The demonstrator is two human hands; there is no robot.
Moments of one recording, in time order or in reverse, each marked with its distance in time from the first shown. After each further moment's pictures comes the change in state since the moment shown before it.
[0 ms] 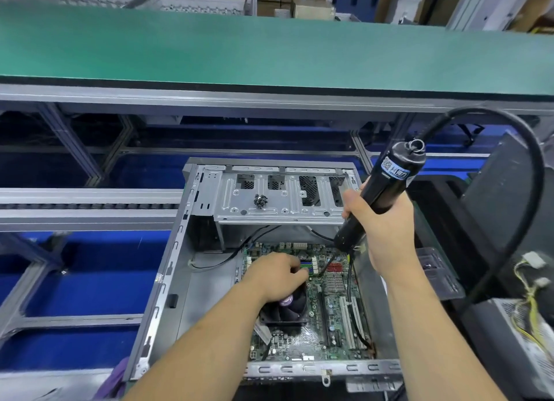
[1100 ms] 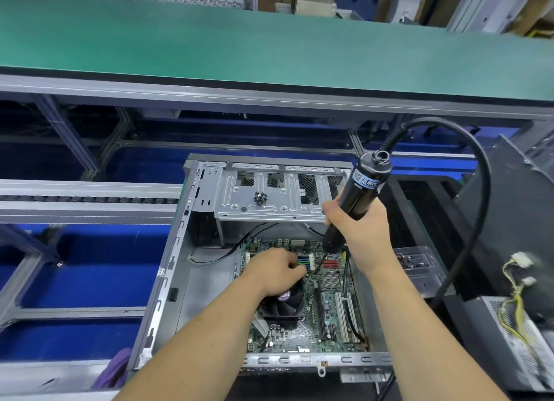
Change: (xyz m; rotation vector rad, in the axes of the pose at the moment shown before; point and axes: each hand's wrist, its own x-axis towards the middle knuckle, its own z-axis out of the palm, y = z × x) left_hand 0.000 0.002 0.001 -0.065 0.019 -0.029; right_hand -0.008 0.006 0.013 -0.085 -0.171 0.016
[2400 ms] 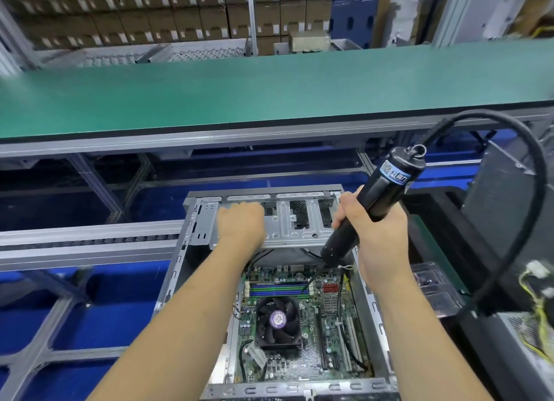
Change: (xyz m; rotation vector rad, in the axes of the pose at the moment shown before) left_hand 0.029 0.046 -0.127 0.634 0.328 -0.280; right_hand 0.003 -0.043 -0.027 0.336 0.172 -0.034
